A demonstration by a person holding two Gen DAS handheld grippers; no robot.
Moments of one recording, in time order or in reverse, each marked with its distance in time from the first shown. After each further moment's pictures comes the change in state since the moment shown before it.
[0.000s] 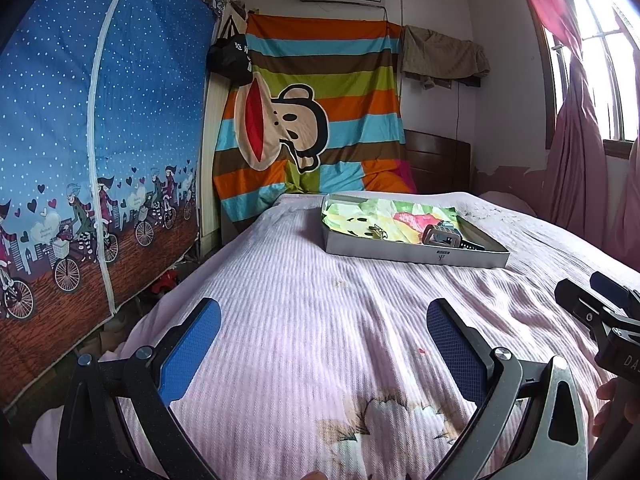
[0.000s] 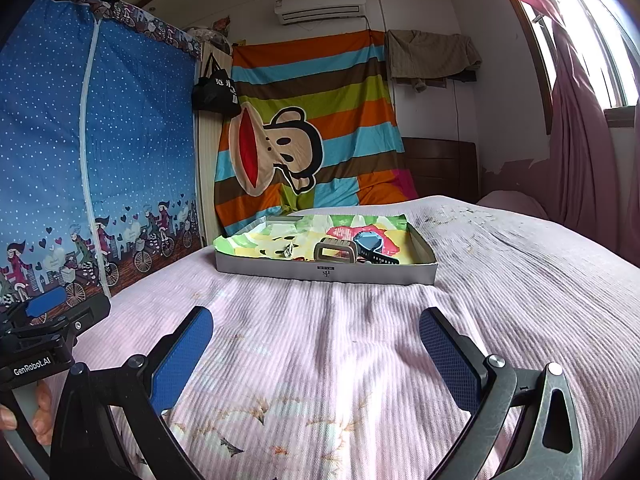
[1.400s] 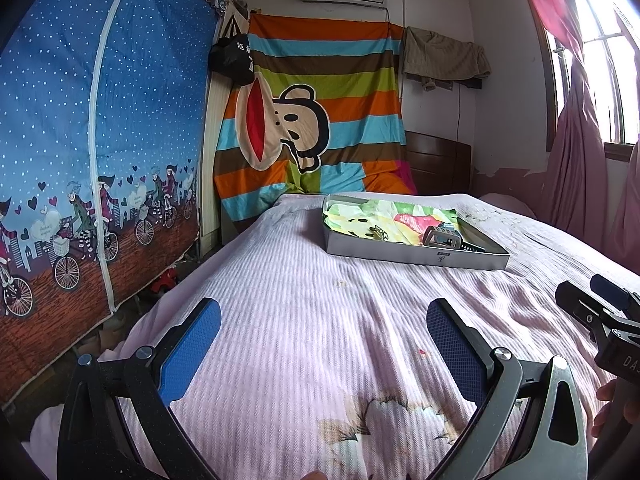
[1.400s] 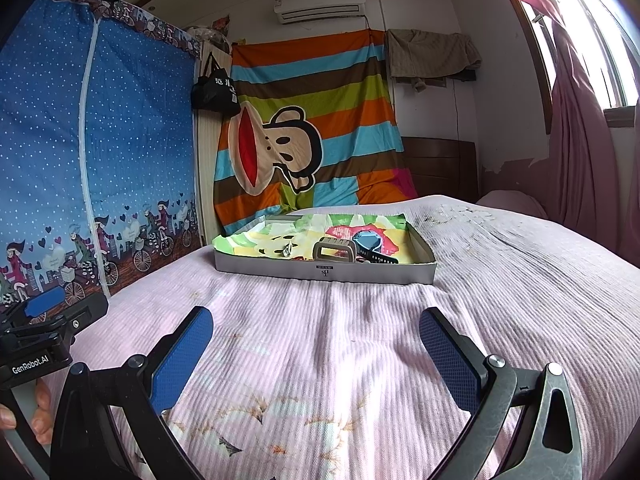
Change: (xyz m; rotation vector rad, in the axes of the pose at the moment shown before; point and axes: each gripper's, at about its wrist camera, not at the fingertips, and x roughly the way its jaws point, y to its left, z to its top) left arm -0.001 0.003 0.001 -0.004 -0.003 -0.001; right arm -0.002 0.001 -0.002 0.001 -0.001 -0.001
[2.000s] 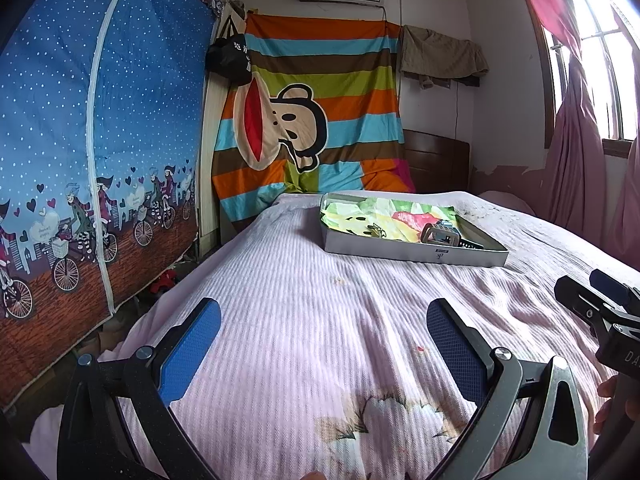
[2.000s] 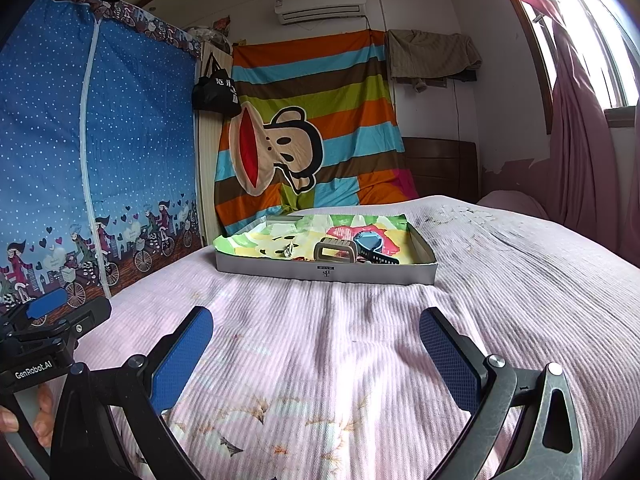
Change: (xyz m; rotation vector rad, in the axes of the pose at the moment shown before) left arm 0.002 -0.003 -0.003 0.009 0.001 -0.001; right arm 0.000 0.000 0.000 -0.001 0.001 -0.001
